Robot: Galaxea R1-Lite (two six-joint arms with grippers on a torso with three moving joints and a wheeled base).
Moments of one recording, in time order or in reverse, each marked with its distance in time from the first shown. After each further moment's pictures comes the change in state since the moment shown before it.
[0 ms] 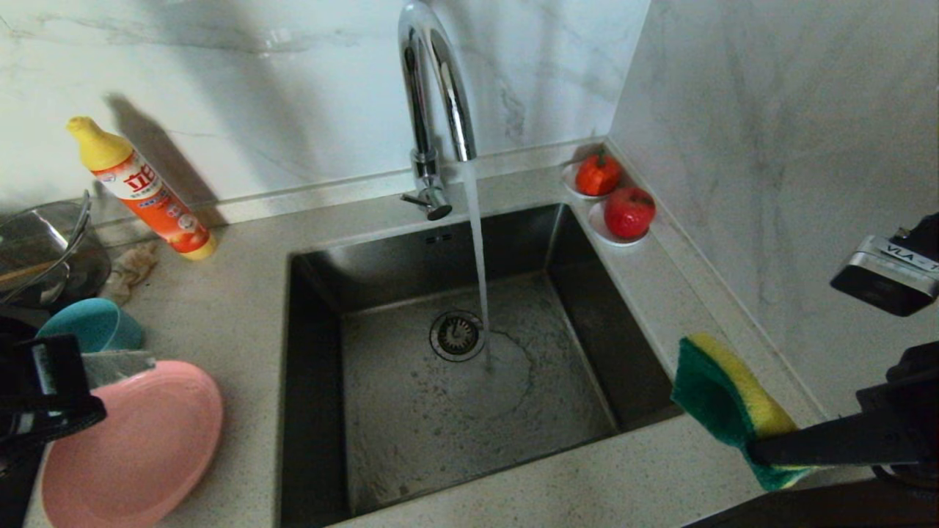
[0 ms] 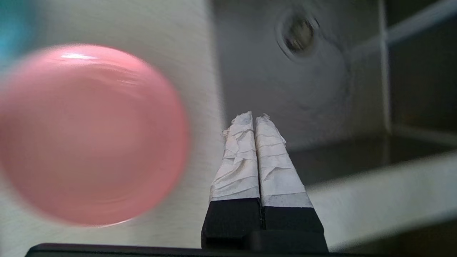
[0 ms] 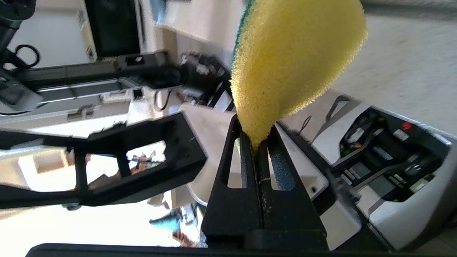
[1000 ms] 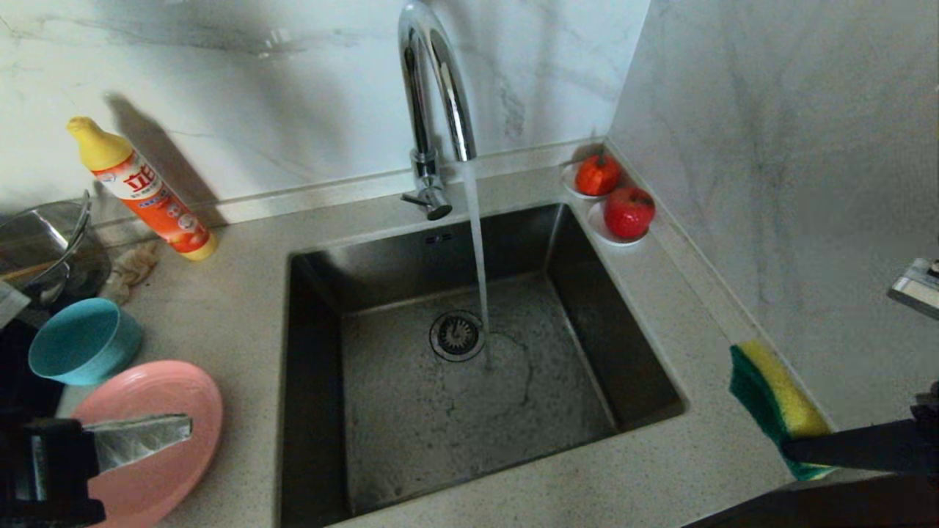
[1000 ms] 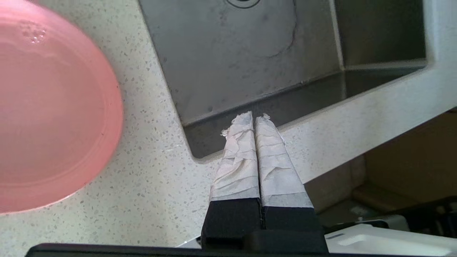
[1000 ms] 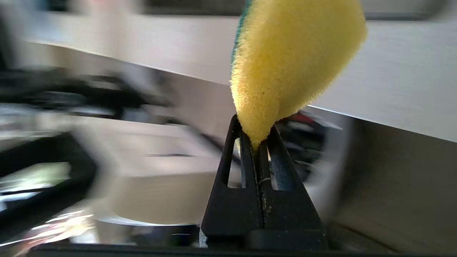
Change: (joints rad) left arm -0.187 -0.110 0.086 0.058 -0.057 -0.034; right arm -0.065 -0.082 0.059 0.057 -0.318 -0.141
